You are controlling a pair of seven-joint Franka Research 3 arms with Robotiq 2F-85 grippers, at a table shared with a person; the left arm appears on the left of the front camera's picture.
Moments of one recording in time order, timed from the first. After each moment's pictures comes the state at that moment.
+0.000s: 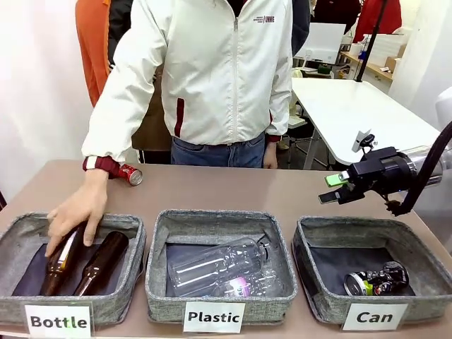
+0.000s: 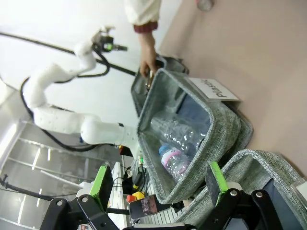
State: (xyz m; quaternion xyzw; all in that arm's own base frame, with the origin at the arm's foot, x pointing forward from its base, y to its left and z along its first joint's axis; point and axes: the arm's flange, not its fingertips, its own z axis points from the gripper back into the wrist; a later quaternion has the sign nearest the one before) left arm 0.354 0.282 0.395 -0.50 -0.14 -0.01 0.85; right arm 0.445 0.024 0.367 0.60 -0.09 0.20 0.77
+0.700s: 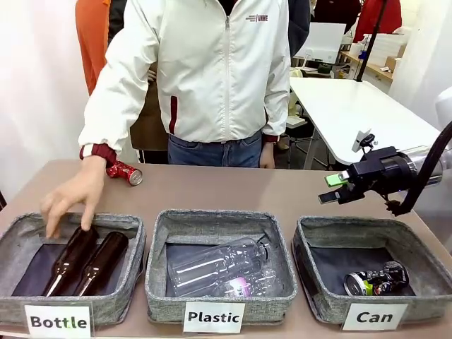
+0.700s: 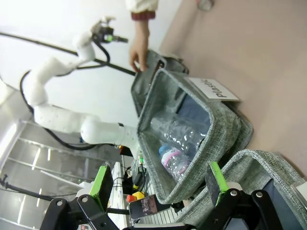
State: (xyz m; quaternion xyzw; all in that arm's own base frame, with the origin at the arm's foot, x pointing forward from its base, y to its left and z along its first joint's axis) left arm 0.408 0.256 0.430 -0.46 -0.12 -0.02 0.88; right arm 0.445 0.024 0.367 0.60 -0.09 0.20 0.77
